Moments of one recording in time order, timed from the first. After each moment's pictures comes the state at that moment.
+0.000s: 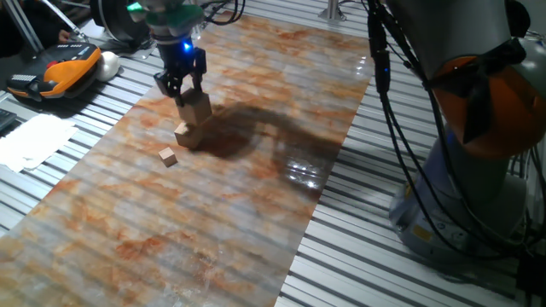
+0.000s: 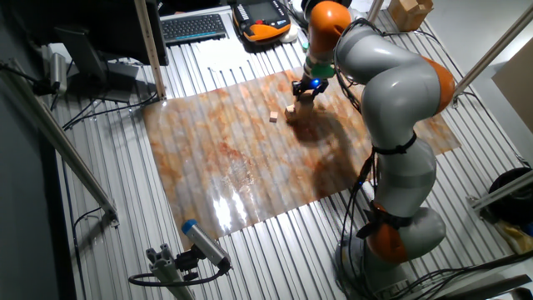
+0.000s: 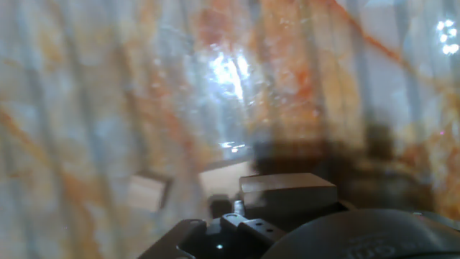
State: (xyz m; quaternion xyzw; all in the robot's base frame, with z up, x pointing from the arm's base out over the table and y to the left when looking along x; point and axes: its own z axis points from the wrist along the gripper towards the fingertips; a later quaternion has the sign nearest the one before) arm 0.621 0.017 0.136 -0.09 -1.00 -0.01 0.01
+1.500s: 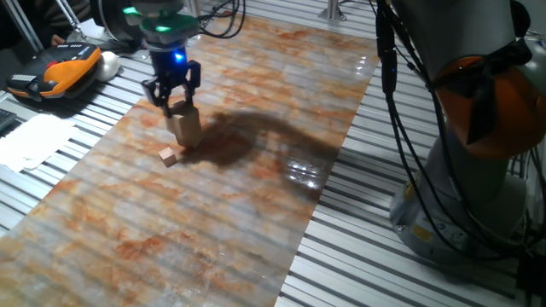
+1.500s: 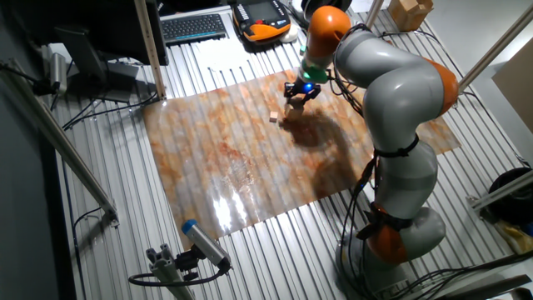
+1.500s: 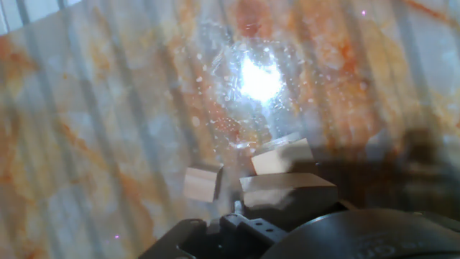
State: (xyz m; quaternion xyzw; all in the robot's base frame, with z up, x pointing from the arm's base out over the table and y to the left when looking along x) arm 0.620 0.061 0.142 -0.16 -0.98 -0.06 0.01
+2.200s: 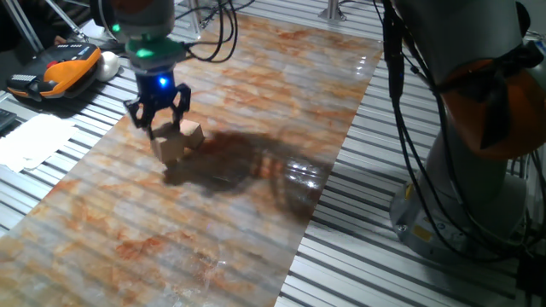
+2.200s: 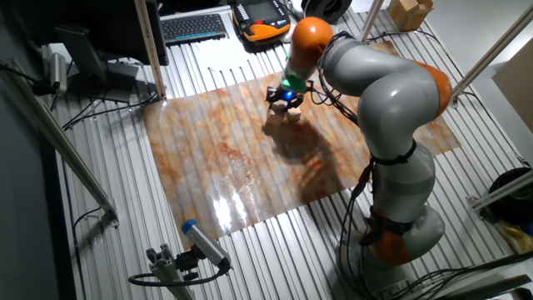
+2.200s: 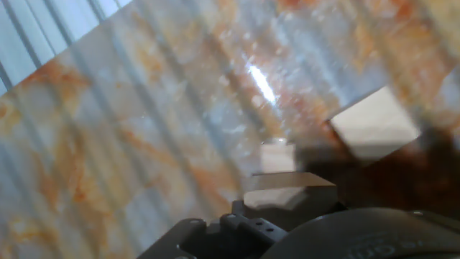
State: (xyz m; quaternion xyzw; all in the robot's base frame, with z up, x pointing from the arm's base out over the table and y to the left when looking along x) arm 0.611 0.131 0.130 -0.23 -0.97 -0.08 -0.01
